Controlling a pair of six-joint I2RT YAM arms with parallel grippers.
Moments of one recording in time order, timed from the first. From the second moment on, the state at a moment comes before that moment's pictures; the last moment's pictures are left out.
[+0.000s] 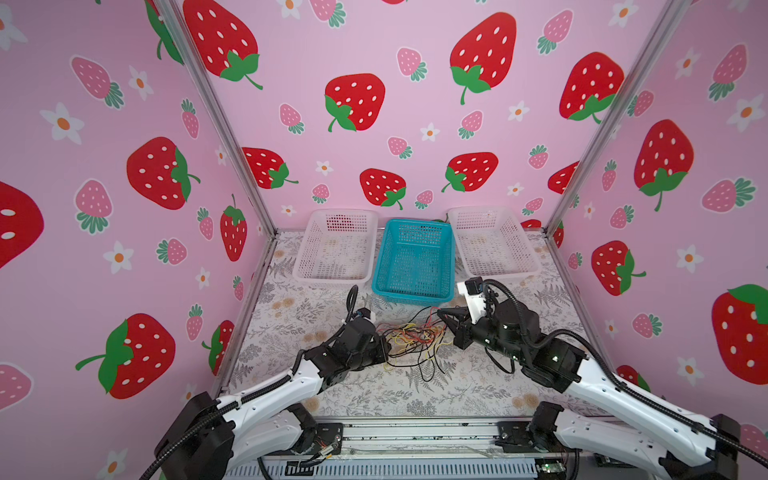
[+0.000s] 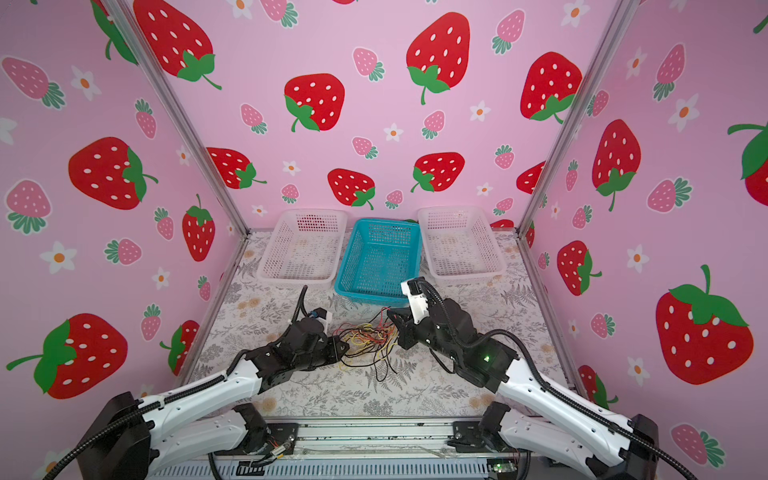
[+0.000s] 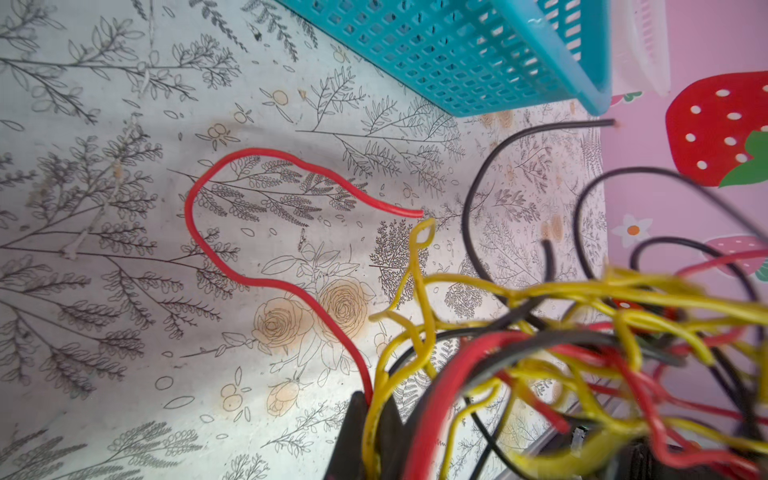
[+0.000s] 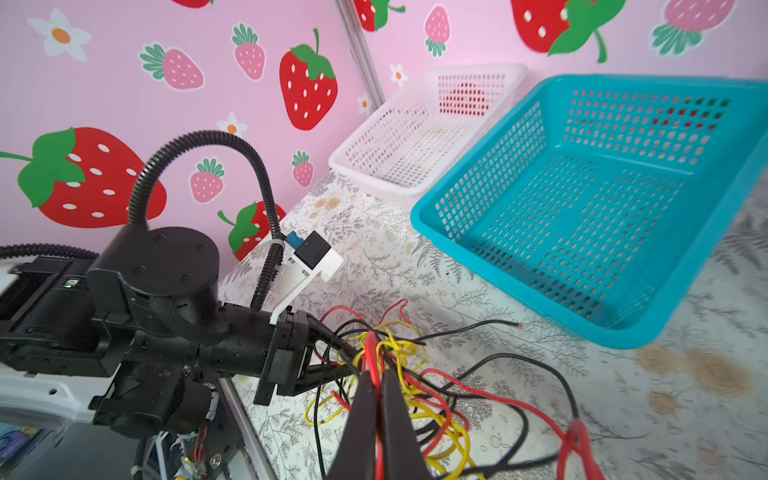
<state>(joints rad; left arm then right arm) -0.73 1.07 0.48 -0.18 0.09 -0.85 0.99 0.86 0.81 -0.24 0.03 0.37</state>
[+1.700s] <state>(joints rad) -0.67 0.82 0.47 -0.34 0.10 -0.81 1.00 0.79 0.57 -0.18 -0.13 0.36</state>
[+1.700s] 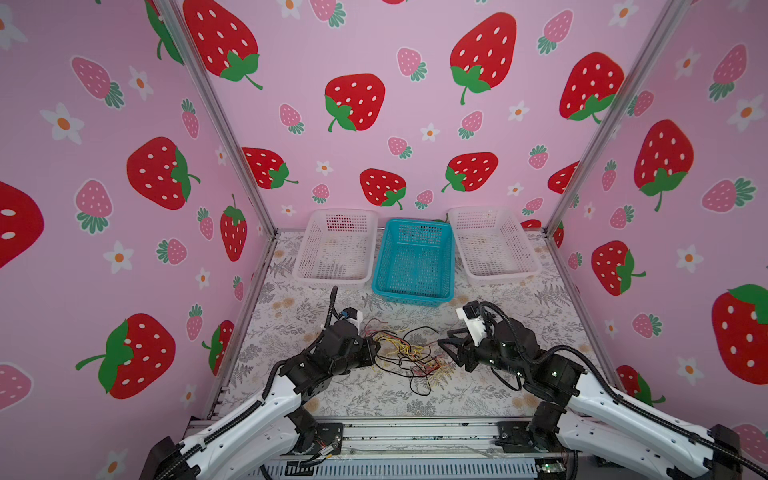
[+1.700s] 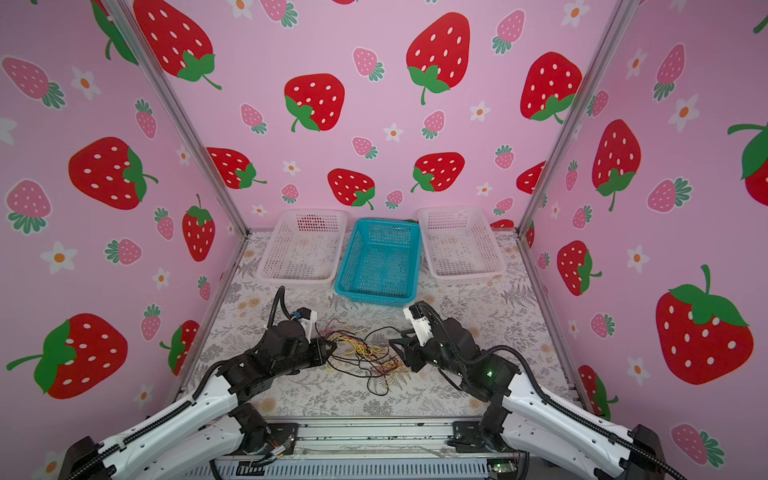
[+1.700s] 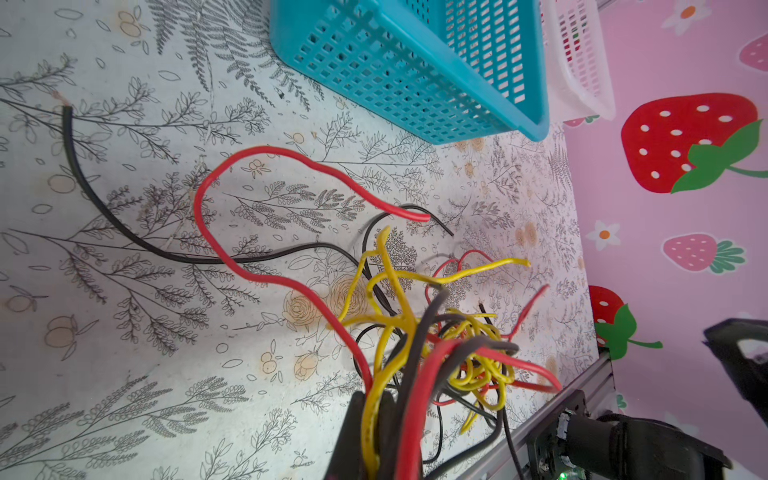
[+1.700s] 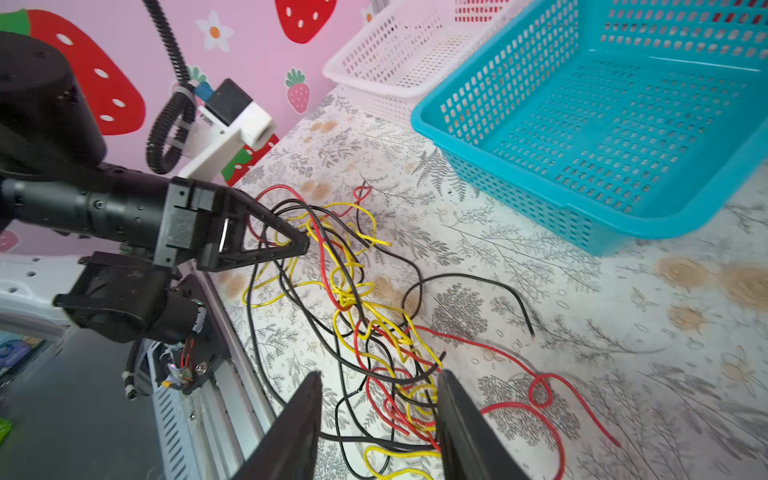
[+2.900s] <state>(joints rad) -0.69 0.91 0.52 -0.34 0.18 -0.78 1.11 1.27 0.67 0.11 -0.11 0.28</state>
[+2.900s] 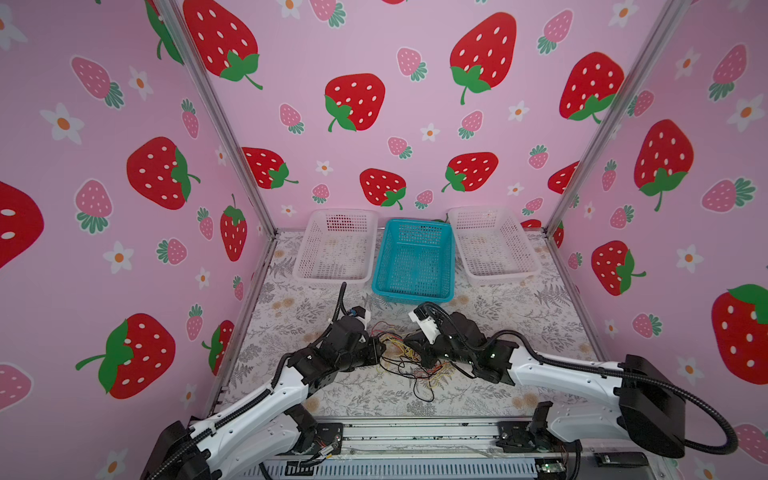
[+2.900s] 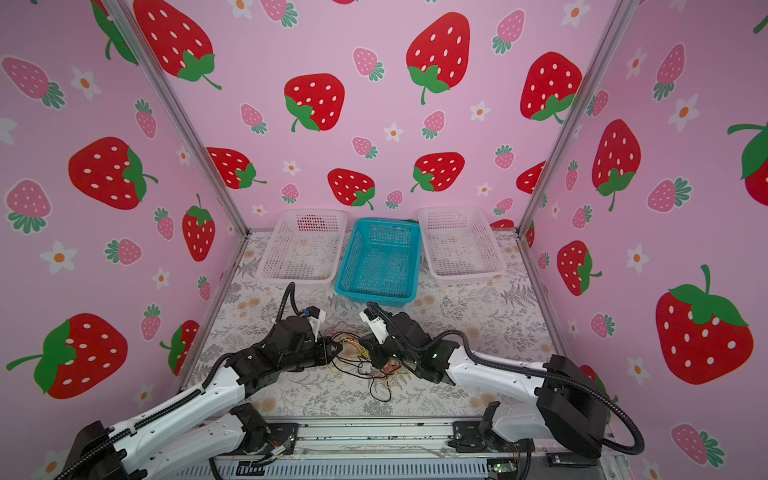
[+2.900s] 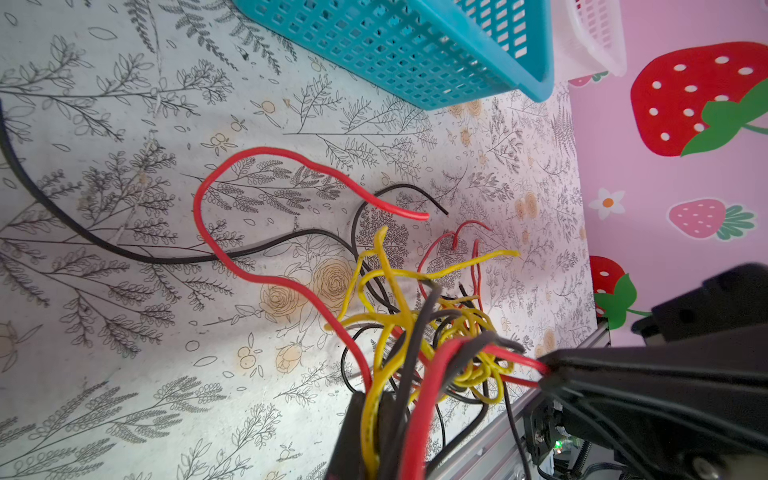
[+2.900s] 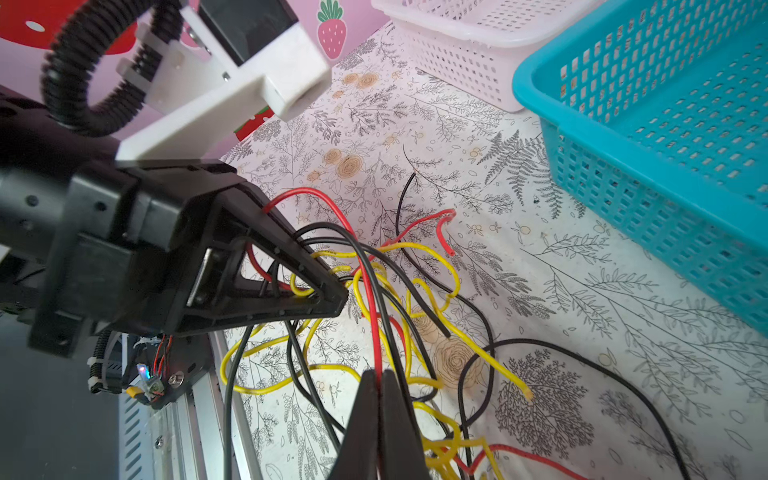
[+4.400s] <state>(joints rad) -0.69 0.71 0.56 -0.39 0.24 -0.77 0.97 0.80 0.57 -0.20 0.19 0.47</state>
